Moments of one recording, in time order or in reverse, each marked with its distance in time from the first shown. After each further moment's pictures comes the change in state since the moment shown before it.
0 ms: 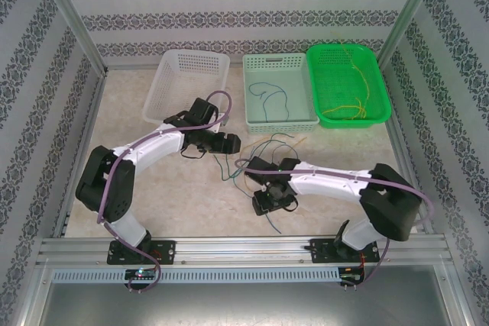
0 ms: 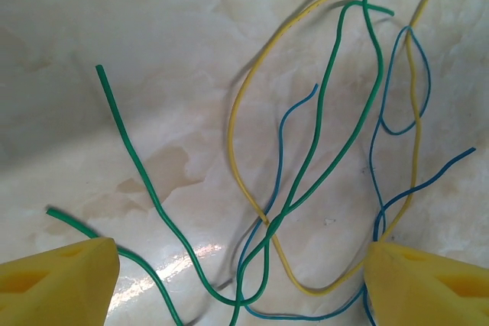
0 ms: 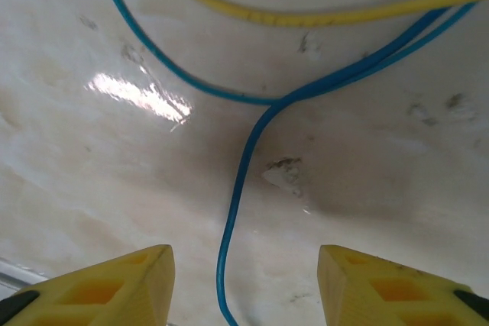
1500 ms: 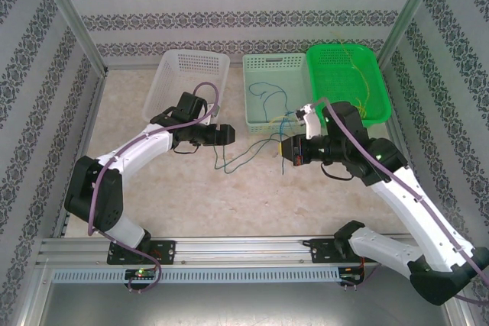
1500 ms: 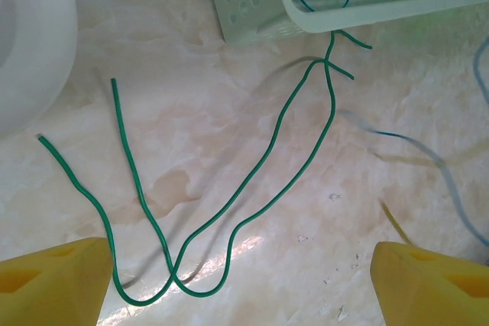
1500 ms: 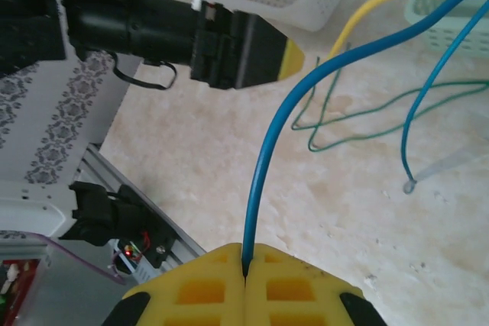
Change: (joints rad) left arm 0.055 -0.092 -0.010 0.019 0.019 -0.043; right arm -0.444 -0.535 0.356 -0.097 -0.339 -0.183
